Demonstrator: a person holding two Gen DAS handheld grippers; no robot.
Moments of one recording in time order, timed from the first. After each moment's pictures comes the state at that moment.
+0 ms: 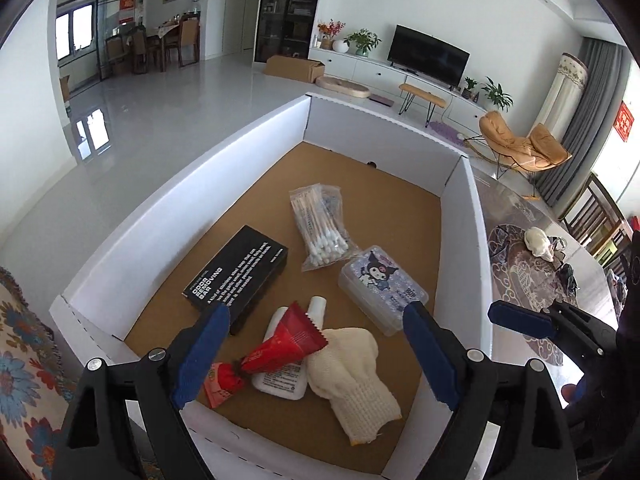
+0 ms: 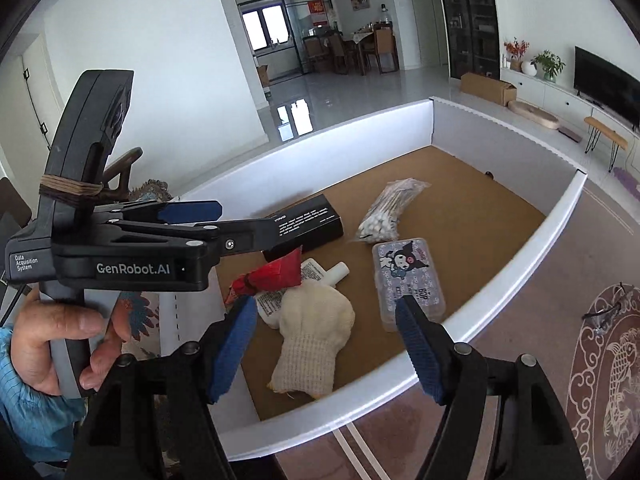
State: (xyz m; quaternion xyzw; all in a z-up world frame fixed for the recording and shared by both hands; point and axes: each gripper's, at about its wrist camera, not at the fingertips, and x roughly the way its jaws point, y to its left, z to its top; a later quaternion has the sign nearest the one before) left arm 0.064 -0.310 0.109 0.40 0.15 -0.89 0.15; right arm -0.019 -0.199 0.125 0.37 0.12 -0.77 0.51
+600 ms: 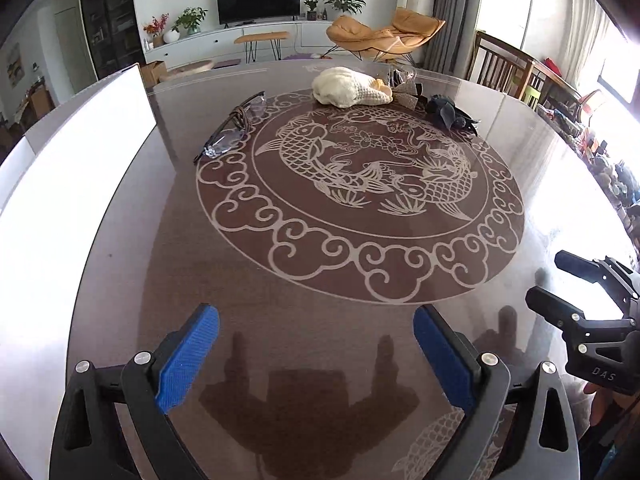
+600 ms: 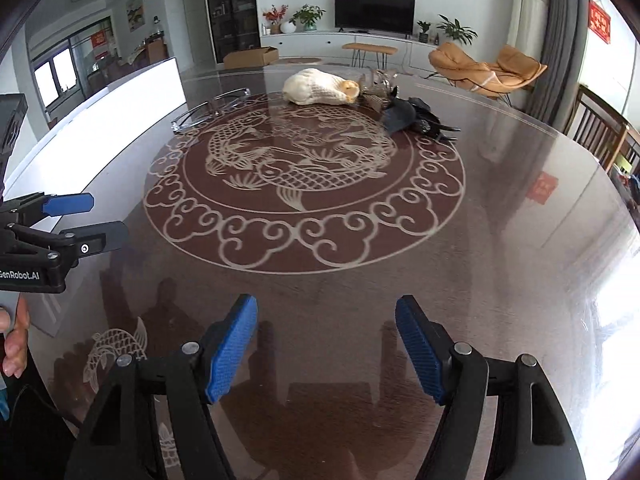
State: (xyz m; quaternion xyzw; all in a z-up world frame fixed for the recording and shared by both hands) left arm -0.064 0.009 0.007 0.46 -0.01 -0.89 -0.04; right arm -0.059 0.198 0.032 0.43 0.06 -0.89 0.14
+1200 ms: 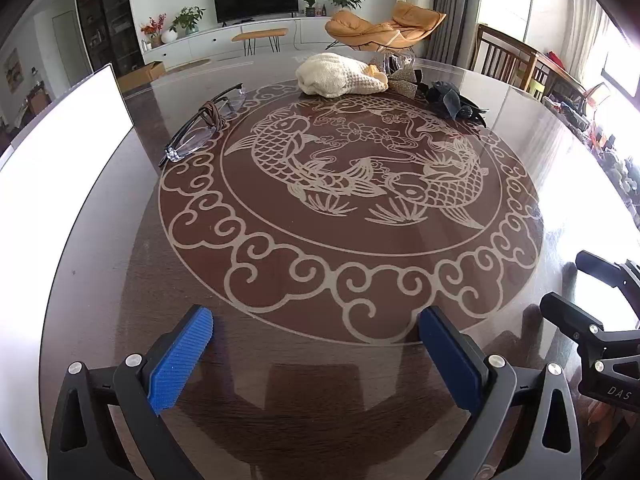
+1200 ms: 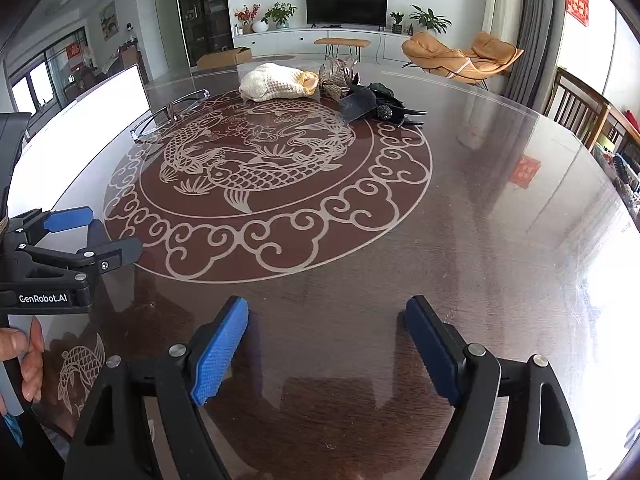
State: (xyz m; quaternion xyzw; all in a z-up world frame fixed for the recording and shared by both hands) left arm -0.082 0.025 -0.012 0.47 -0.02 -0.88 -0.04; right arm -0.066 0.204 0.029 0.44 0.05 -0.89 0.10
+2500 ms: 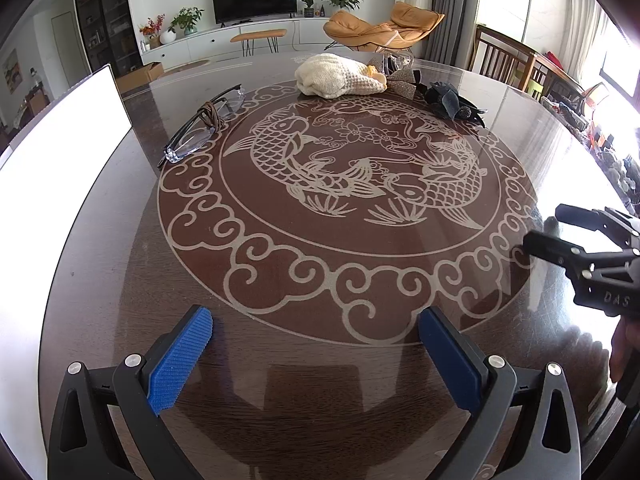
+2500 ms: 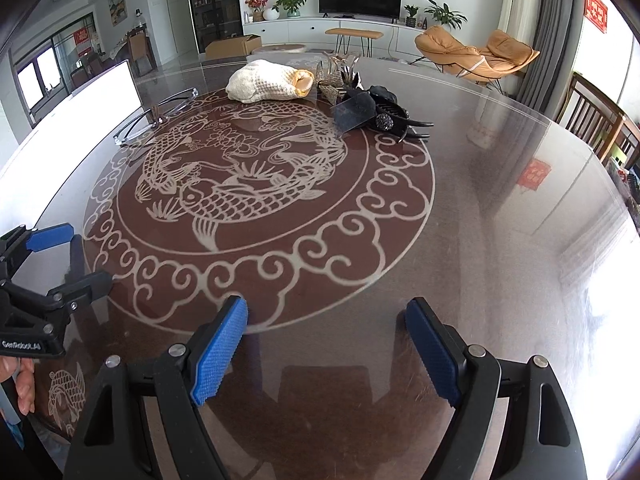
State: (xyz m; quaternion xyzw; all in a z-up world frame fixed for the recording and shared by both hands) left arm -0.084 0.024 -0.012 0.47 -0.02 -0.88 -0.04; right arm -0.127 0.219 0.026 0.45 0.07 -0.88 0.13
